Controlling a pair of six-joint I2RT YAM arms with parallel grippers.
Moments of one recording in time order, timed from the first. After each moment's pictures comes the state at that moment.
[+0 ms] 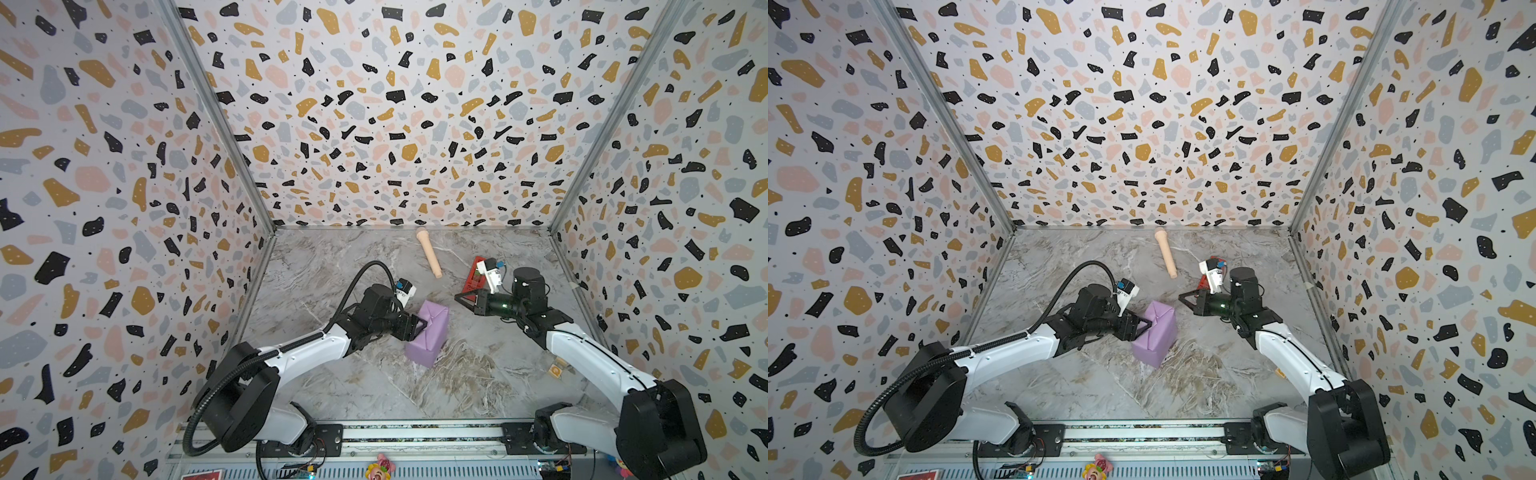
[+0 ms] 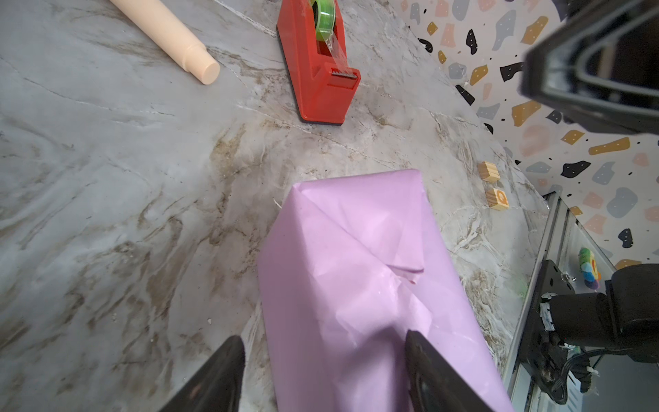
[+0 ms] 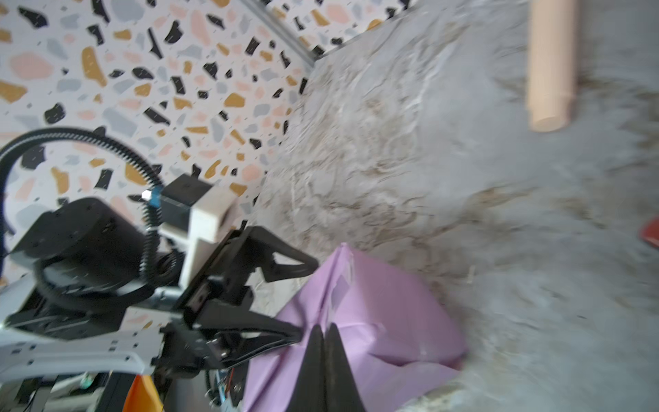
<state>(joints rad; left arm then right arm) -0.69 1.41 0.76 -0.01 0.32 -0.27 0.35 1.21 0.73 -0.02 -0.78 0.51</state>
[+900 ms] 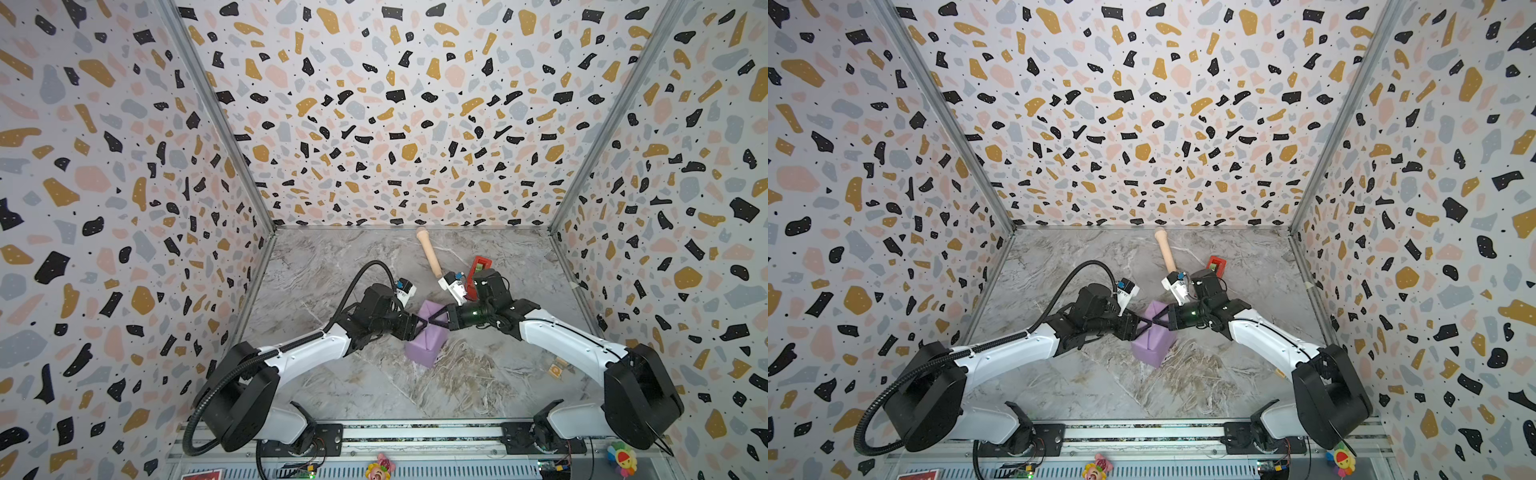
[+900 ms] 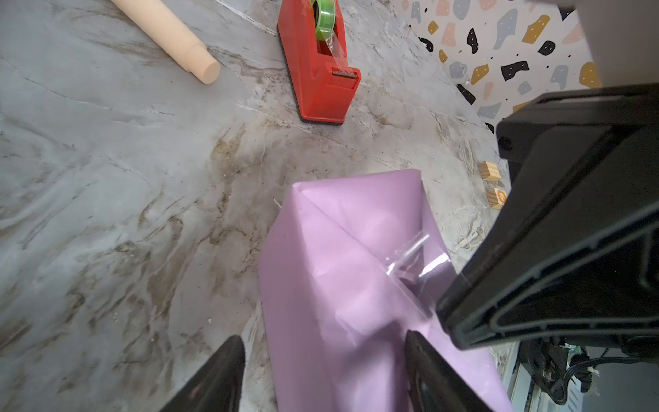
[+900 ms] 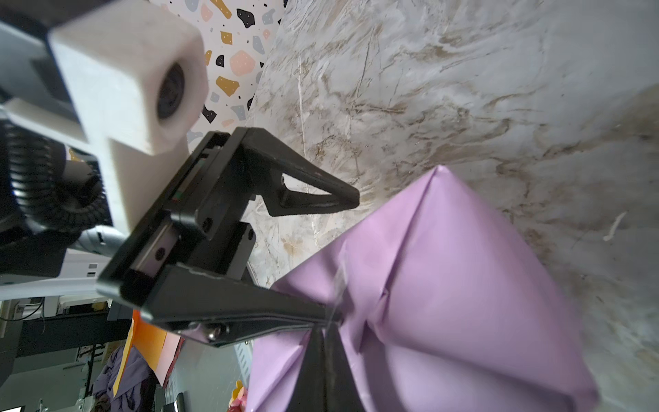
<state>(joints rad) -0.69 1.41 0.76 -0.01 0.32 -0.27 0.55 1.38 0.86 -0.21 -0.74 0.42</state>
